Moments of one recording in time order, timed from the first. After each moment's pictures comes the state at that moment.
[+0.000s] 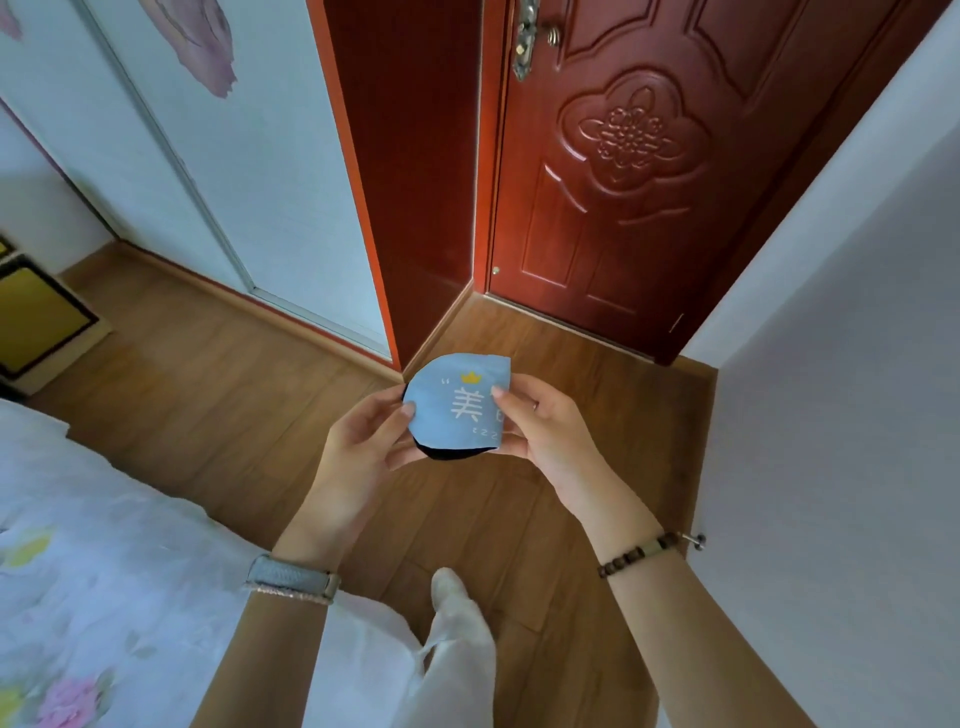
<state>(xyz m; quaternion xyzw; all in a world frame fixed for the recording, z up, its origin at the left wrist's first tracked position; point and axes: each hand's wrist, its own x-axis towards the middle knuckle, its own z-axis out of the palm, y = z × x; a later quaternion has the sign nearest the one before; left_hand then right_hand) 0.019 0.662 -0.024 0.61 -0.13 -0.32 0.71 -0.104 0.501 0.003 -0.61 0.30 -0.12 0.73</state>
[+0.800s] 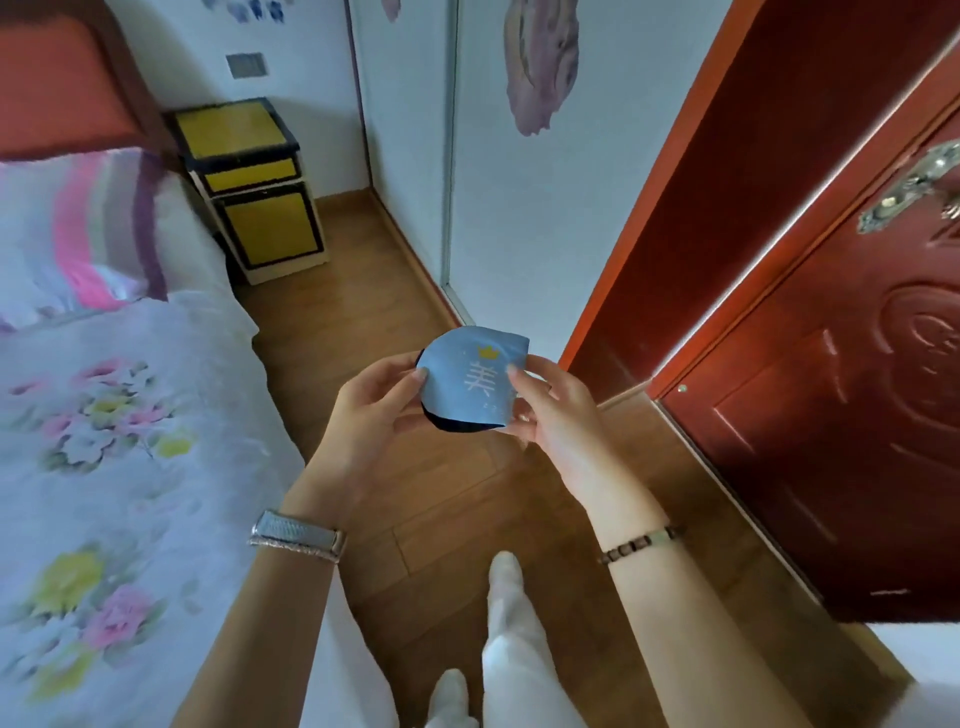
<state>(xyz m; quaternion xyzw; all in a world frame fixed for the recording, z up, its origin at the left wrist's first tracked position) 0.280 0.696 -0.007 0.65 0.02 -0.08 0.76 0.255 0.498 0.023 -0.64 0.14 0.07 0.75</state>
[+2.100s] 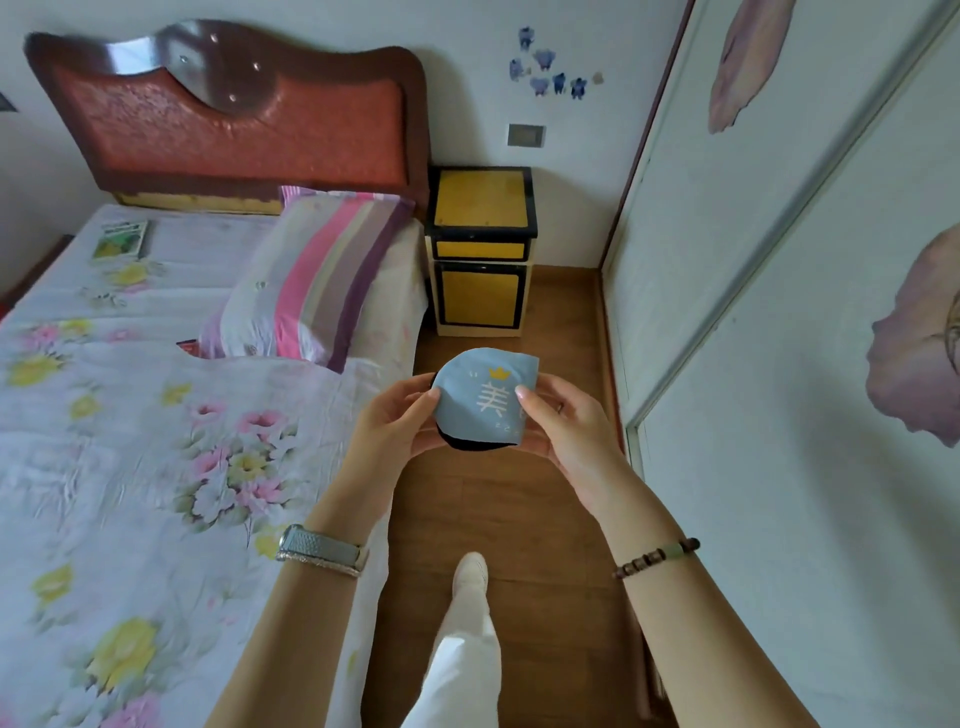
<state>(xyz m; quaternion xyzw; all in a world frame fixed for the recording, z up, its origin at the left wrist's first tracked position) 0.689 0.838 -0.004 0.61 0.25 0.09 0.74 0.783 0.664 -0.012 -0.66 -0.05 0.27 0.70</state>
